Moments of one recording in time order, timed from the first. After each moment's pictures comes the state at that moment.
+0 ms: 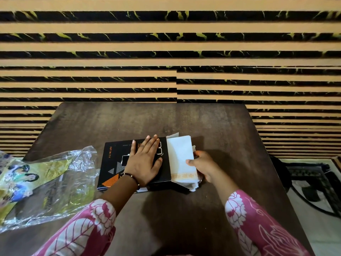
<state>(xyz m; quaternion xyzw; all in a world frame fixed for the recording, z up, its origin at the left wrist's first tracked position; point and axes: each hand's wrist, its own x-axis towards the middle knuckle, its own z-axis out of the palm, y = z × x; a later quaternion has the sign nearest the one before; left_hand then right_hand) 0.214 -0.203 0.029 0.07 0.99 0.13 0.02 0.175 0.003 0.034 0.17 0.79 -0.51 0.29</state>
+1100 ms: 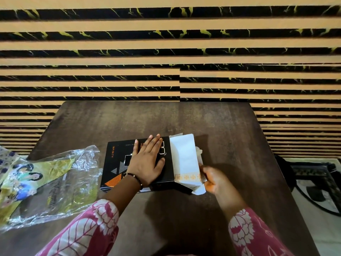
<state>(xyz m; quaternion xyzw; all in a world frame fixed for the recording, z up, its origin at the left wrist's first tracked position) 0.214 -0.203 0.028 0.07 0.99 0.14 0.01 0.195 0.013 0.007 0.37 0.54 -0.70 0.28</state>
